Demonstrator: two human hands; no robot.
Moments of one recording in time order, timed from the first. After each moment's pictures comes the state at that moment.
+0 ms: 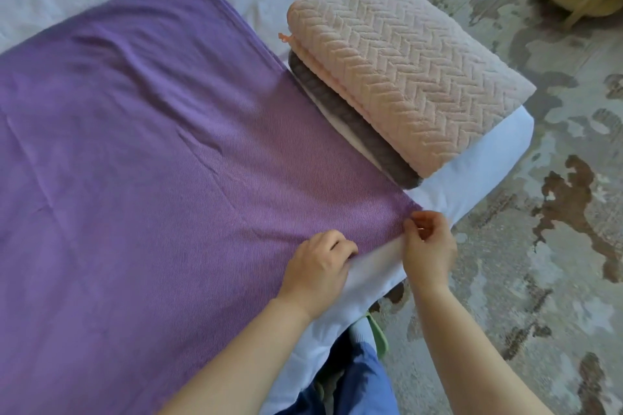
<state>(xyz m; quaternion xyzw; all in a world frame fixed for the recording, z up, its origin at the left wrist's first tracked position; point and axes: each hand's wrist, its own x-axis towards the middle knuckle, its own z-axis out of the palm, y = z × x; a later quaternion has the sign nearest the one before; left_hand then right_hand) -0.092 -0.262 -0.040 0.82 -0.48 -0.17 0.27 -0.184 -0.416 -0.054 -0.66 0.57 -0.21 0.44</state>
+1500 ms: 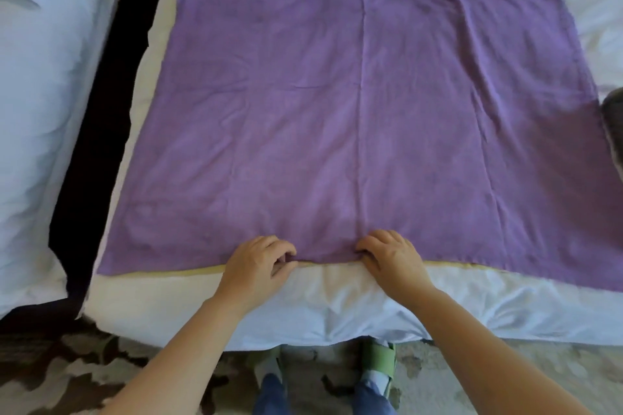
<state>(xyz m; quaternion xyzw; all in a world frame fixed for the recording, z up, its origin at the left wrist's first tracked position) -0.178 0.152 -0.036 0.96 -0.10 -0.06 0.25 -0.140 -0.107 -0.044 -0.95 -0.17 0.17 0.20</state>
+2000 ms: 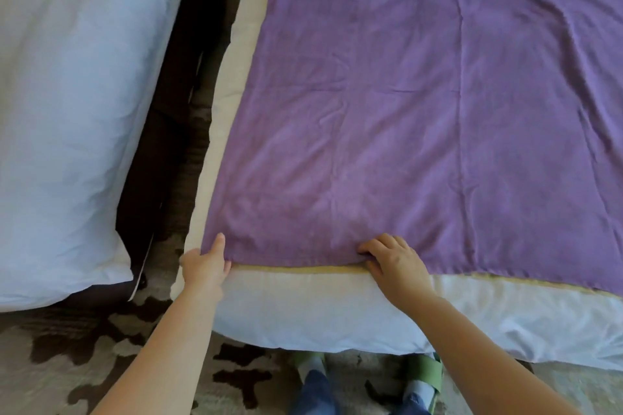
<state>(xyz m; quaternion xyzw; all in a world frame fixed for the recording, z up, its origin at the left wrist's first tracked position) -0.201 0.364 -0.047 0.53 0.63 0.02 0.57 -0.158 0.065 -0.046 -0.95 -0.18 0.18 0.20</state>
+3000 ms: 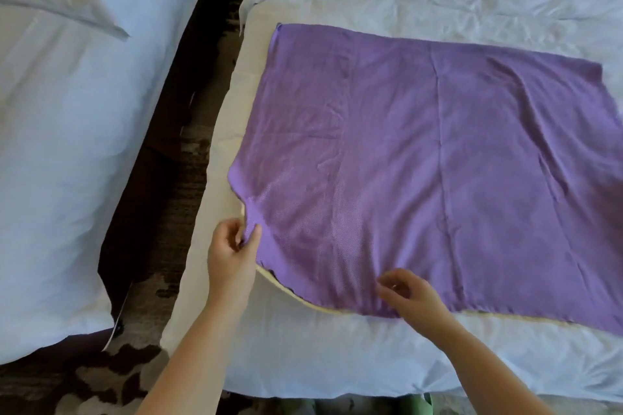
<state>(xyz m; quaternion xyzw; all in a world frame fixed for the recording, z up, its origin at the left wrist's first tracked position) -0.152 0.339 0.019 0.72 0.34 0.10 0.59 -0.145 0.052 -0.011 -0.84 0.08 0.26 0.47</state>
